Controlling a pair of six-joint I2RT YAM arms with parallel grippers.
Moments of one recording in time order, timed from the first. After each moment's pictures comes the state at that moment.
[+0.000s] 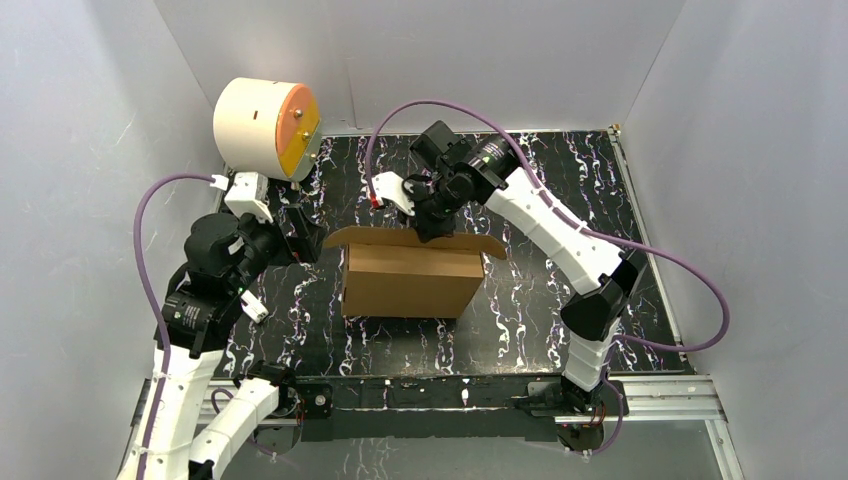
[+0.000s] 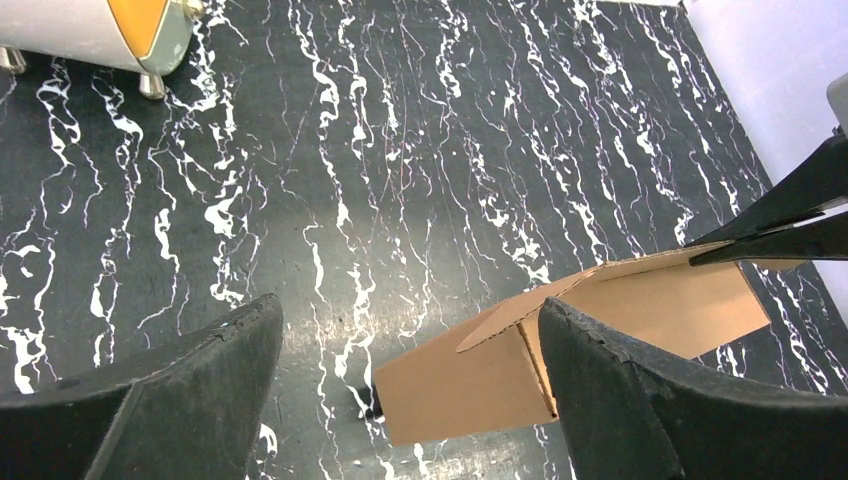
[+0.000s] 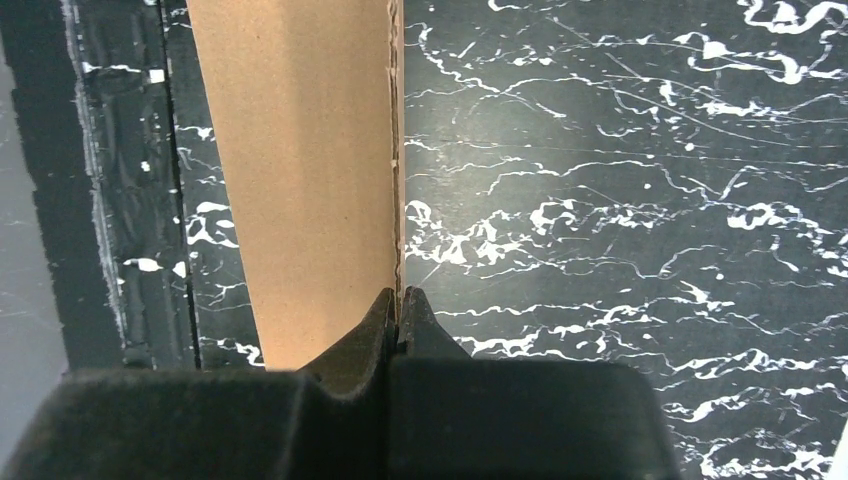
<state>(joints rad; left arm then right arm) -0.25 0.71 1.10 -0.72 0.07 -0.27 0.87 1.82 2.11 -1.36 -0.38 -0.72</state>
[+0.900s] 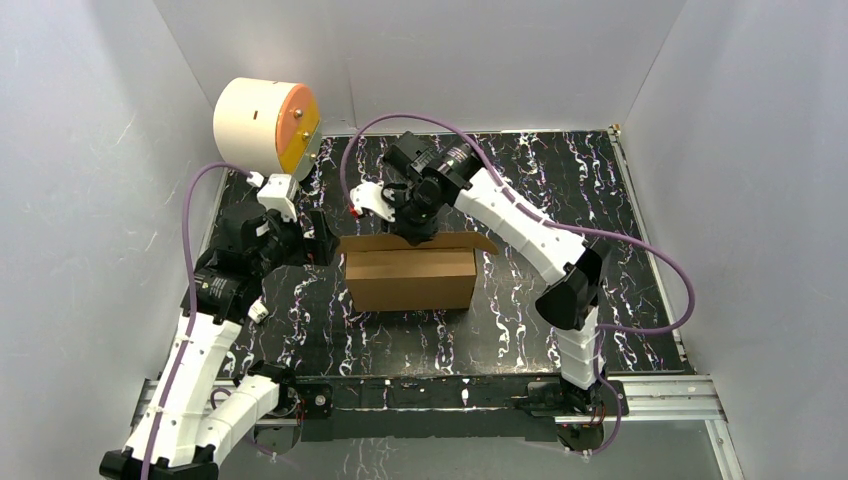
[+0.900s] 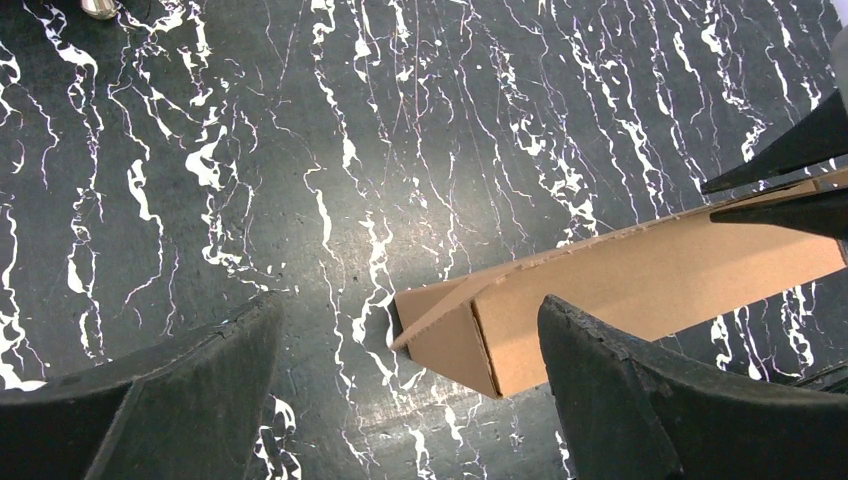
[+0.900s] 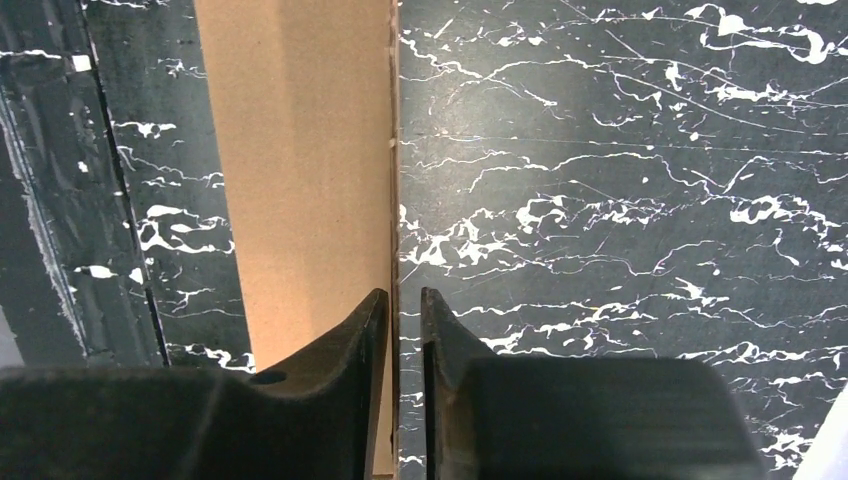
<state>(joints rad) -0.25 0.81 1.00 -0.70 0.12 -0.19 0.91 1.97 2.20 -1.39 -0.28 -0.71</state>
